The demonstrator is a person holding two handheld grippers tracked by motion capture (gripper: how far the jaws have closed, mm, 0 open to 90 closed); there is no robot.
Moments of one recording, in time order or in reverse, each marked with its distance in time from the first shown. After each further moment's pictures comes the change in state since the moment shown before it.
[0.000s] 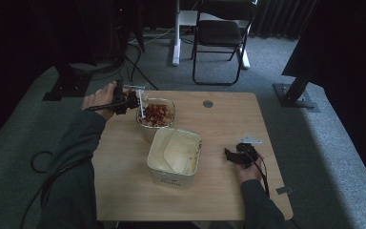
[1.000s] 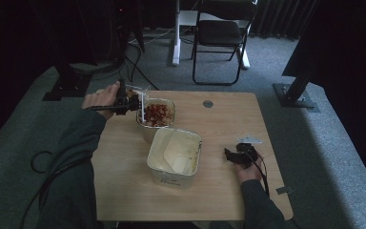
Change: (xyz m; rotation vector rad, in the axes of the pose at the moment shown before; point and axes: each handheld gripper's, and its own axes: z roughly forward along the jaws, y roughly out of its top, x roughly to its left) left arm -0.004 0.004 -0.003 -0.009 0.081 0.132; right arm 0.000 0.000 0.000 -0.001 0.000 0.001
